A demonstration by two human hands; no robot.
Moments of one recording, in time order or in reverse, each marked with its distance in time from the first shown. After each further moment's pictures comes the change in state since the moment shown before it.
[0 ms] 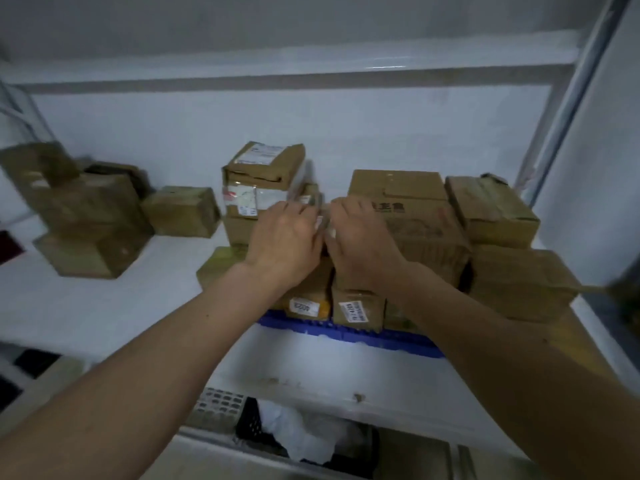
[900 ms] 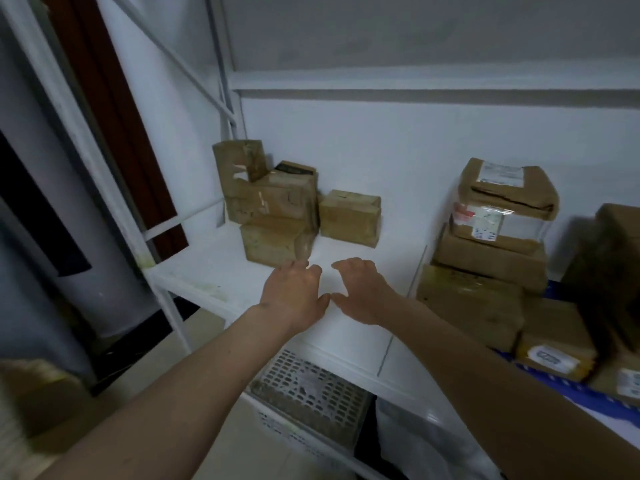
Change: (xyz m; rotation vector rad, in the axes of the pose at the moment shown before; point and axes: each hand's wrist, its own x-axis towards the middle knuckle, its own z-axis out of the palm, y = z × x) left_hand -0.168 -0.347 -0.022 0.060 -0.356 -0.378; right_hand 0.148 -0.324 0.172 0.240 -0.461 -0.029
